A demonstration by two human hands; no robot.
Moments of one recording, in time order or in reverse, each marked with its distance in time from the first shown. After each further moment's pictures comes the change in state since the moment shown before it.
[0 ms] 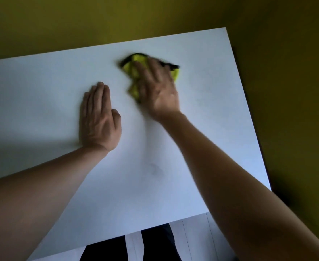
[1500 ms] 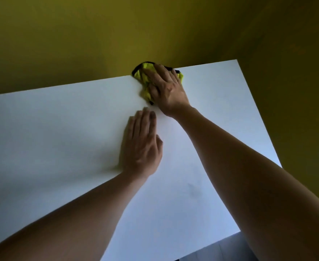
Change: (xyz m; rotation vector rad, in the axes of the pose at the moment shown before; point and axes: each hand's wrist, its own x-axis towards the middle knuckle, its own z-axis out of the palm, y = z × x) left_hand 0.003 -0.001 -0.011 -0.013 -0.198 0.152; right_hand 0.084 -0.031 0.029 -0.088 -0.124 -0.006
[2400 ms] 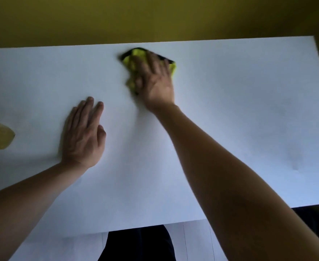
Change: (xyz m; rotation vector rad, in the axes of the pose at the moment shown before) left_hand -0.172 -0.242 -0.053 0.054 0.149 -0.177; right_hand -0.044 -0.217 0.082 0.062 0.075 -0.046
